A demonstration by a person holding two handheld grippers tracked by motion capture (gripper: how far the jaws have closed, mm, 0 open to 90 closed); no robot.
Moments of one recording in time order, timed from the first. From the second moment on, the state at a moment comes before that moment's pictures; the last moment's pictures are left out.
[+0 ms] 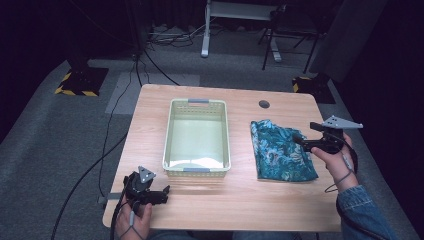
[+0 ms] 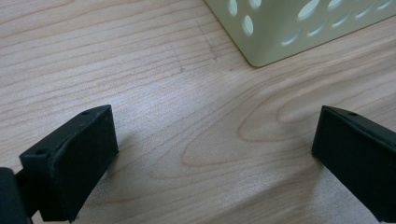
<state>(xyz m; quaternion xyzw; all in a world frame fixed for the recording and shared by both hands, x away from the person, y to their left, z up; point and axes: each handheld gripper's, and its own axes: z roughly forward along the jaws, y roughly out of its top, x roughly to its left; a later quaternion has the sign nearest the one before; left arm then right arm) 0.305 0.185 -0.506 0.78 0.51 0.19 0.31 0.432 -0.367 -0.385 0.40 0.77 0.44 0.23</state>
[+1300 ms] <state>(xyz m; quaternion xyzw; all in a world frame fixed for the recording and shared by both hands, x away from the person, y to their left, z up) 0.306 0.185 -0.506 0.78 0.52 0.19 0.31 0.457 -0.346 -0.447 0.44 0.77 0.42 0.21</state>
